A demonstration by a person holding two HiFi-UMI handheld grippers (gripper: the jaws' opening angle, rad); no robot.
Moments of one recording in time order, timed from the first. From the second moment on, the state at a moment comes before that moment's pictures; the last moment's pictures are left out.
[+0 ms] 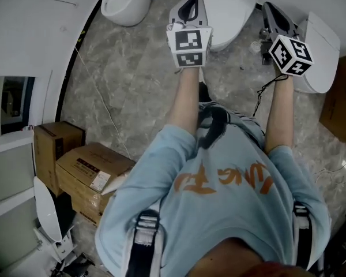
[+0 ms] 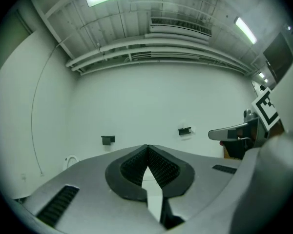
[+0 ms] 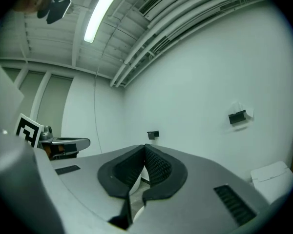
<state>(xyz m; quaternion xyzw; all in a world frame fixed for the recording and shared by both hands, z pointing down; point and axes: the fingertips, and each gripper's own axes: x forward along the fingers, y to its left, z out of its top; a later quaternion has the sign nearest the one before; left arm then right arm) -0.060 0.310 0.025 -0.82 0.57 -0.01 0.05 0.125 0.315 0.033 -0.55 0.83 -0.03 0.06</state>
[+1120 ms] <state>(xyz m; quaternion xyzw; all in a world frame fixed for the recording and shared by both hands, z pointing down) -0.063 0.033 0.353 -0.84 0.45 -0.24 -0.19 0.098 0.047 0.354 -0.53 0.79 -0.27 -0.16</state>
